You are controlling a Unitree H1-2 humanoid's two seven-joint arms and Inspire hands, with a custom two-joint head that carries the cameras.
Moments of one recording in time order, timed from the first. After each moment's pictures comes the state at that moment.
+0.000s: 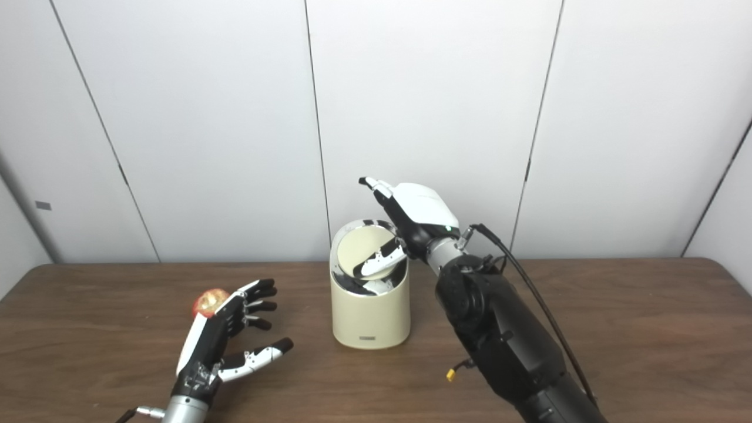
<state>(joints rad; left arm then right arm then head) -0.24 0.14 -0.01 0.24 0.16 -0.35 0.03 -0.80 -0.23 0.41 0.20 -0.73 0.29 0.17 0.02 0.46</state>
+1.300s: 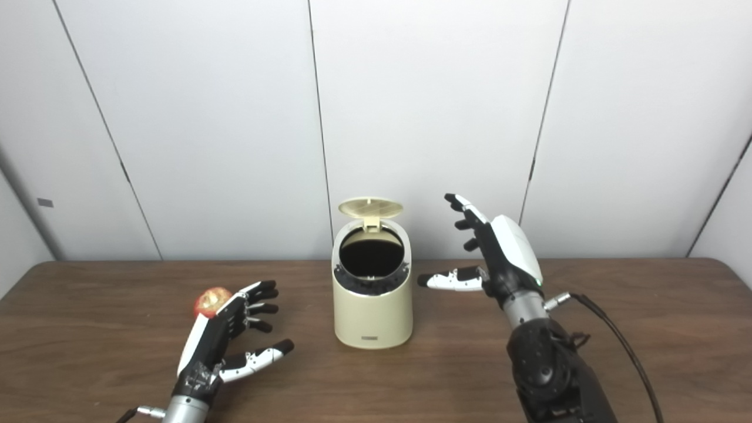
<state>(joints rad) -0.23 0.14 -0.01 0.22 0.16 -0.33 0.02 -0.46 -0.22 0.10 -0.02 -0.53 0.19 -0.02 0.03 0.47</state>
